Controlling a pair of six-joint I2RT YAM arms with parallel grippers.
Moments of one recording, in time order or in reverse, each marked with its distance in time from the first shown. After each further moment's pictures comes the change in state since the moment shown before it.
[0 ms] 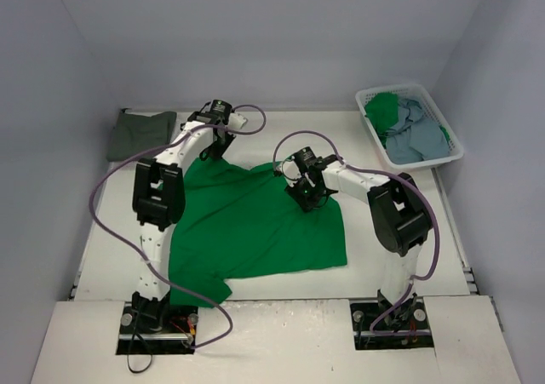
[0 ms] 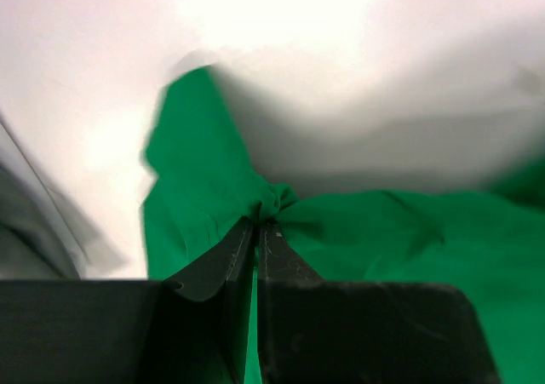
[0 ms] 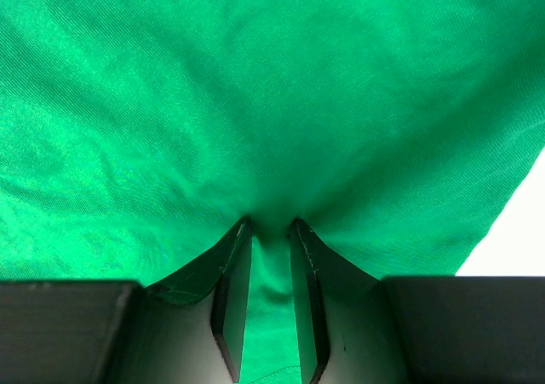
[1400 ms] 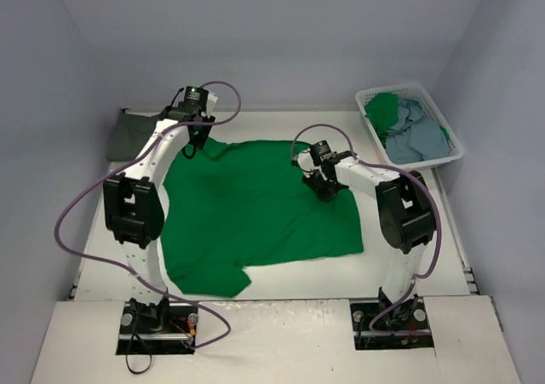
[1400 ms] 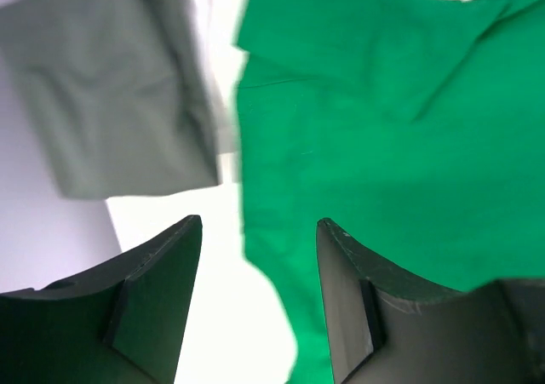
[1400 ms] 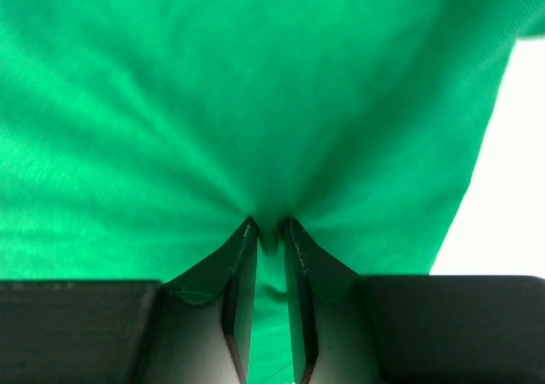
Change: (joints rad) left arm 0.071 -0.179 -0.076 0.077 -0.251 -0.105; right arm -0.098 -0.002 -0.027 0.047 0.130 -0.012
